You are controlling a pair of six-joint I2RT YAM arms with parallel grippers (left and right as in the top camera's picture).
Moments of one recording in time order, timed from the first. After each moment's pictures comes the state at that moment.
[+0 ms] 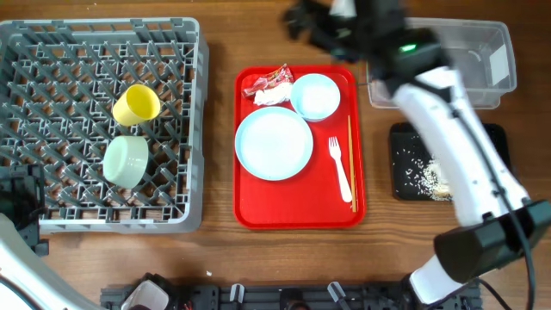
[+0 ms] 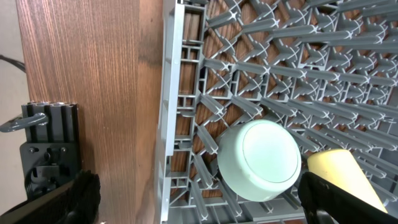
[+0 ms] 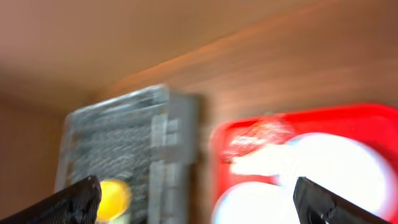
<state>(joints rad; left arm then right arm) 0.86 1.25 1.41 -1.46 0.04 -0.83 0.31 1.78 1.84 -0.79 -0.22 0.66</state>
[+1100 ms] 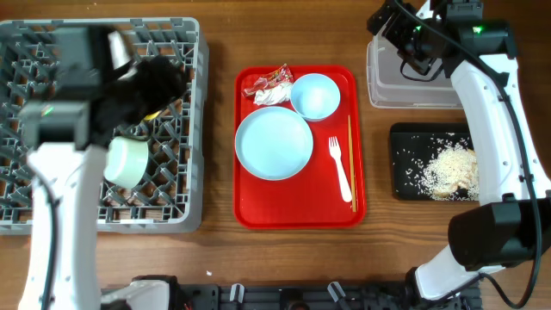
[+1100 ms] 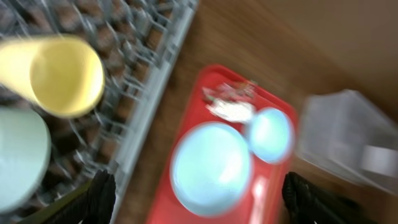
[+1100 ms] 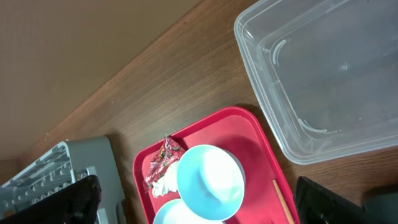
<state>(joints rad) -0.04 1.43 1.61 -1.12 0.13 -0.55 0.07 1.80 1.82 -0.92 -0.18 0.66</state>
